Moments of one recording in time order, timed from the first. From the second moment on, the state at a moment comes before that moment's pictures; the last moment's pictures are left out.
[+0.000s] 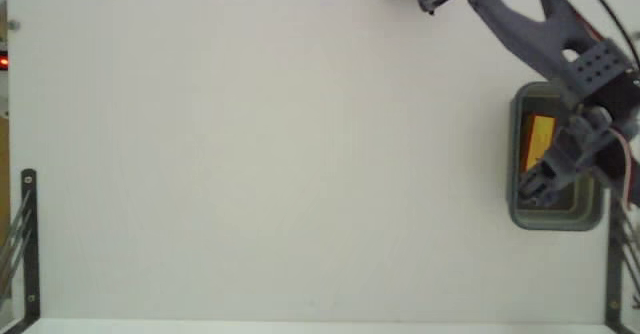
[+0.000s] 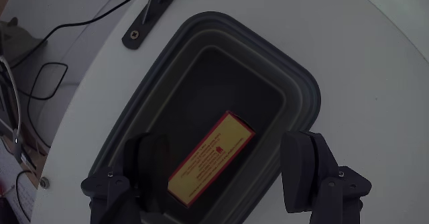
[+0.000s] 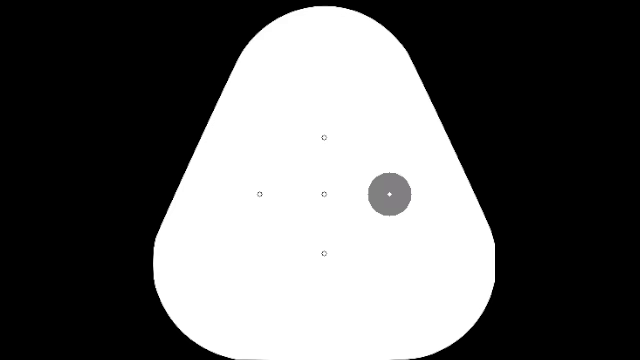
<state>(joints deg) -36.5 88.4 65.4 82.4 -0.2</state>
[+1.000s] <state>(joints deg) -30.2 98.3 75.3 82.2 -0.3</state>
